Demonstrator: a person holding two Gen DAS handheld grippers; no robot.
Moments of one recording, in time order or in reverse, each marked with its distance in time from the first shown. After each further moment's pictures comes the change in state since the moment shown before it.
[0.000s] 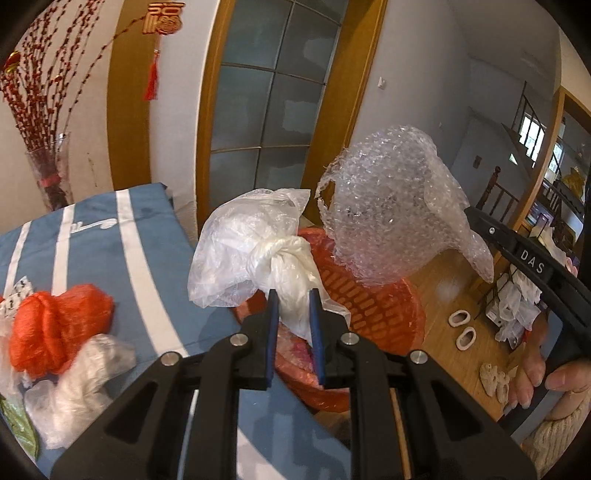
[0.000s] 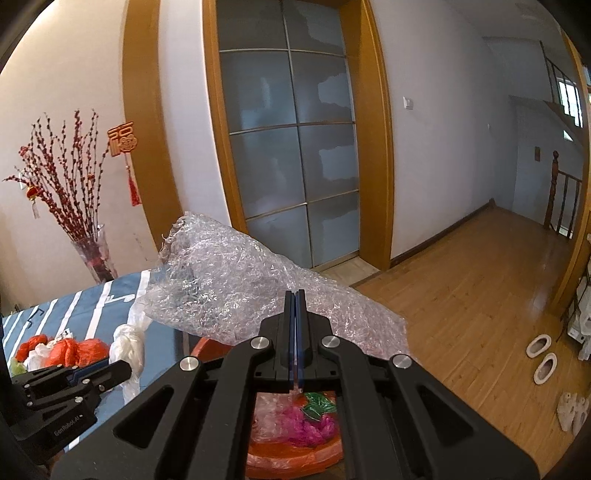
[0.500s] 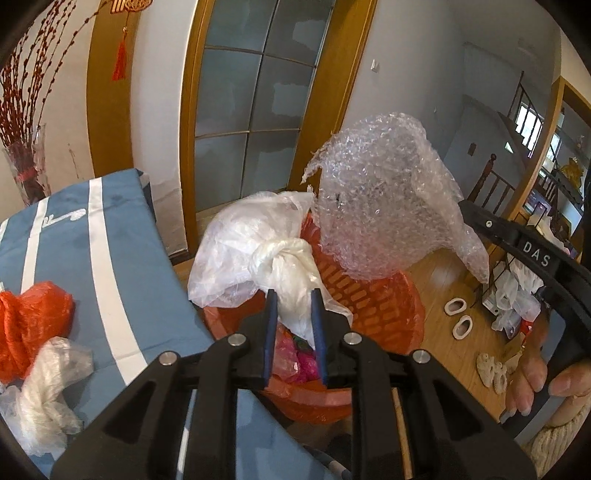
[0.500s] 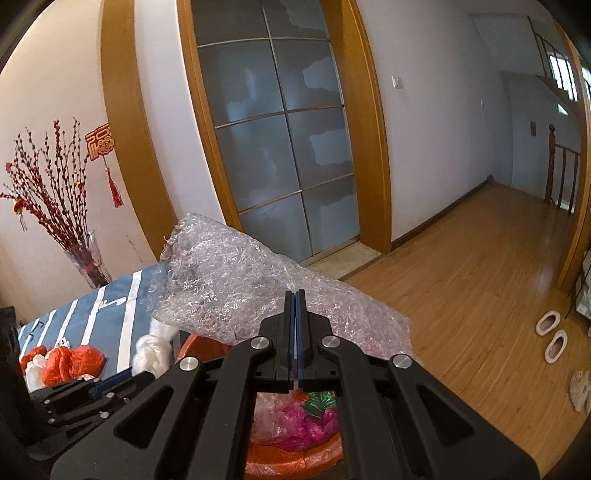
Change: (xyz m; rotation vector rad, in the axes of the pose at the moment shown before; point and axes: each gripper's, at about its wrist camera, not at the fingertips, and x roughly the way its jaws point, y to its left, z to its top) left arm 0.043 -0.014 -0.003 0.010 0.061 -0.023; right arm 0.024 -0.024 -0.009 0.079 0.051 0.022
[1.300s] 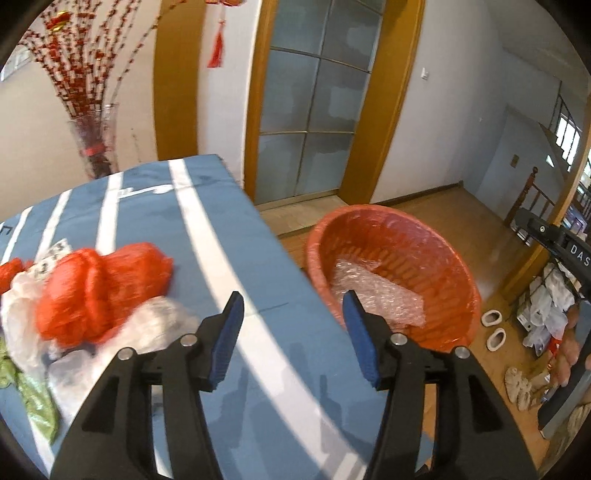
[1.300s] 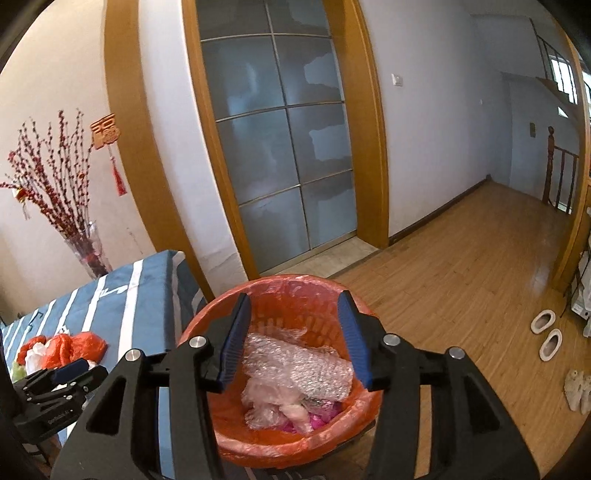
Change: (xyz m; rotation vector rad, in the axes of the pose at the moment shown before) left arm -0.051 0.075 -0.030 -0.076 -0.019 0.187; right arm -0.017 0.018 -0.011 -0.037 0.011 -0.011
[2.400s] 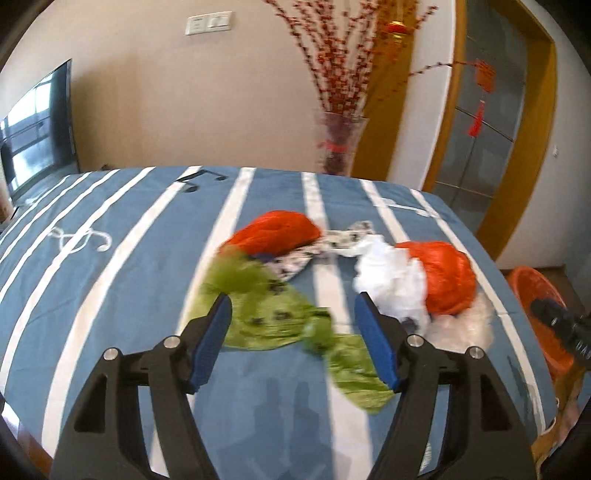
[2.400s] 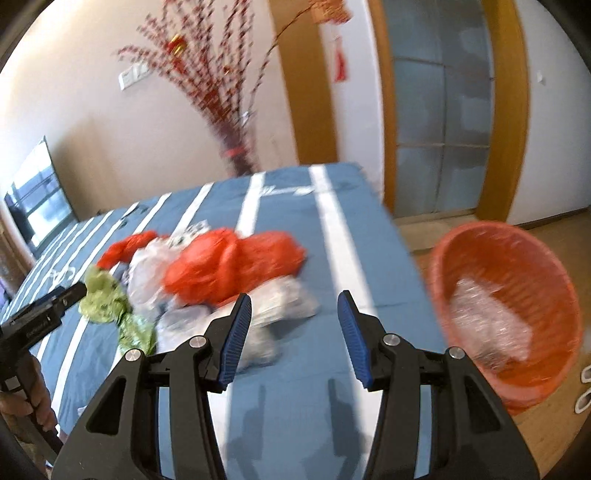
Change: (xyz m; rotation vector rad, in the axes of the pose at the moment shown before) left arm -0.141 0.245 -0.072 -0.319 -0.121 0.442; right arm 0.019 0.244 -0.093 -0.276 0.259 0.368
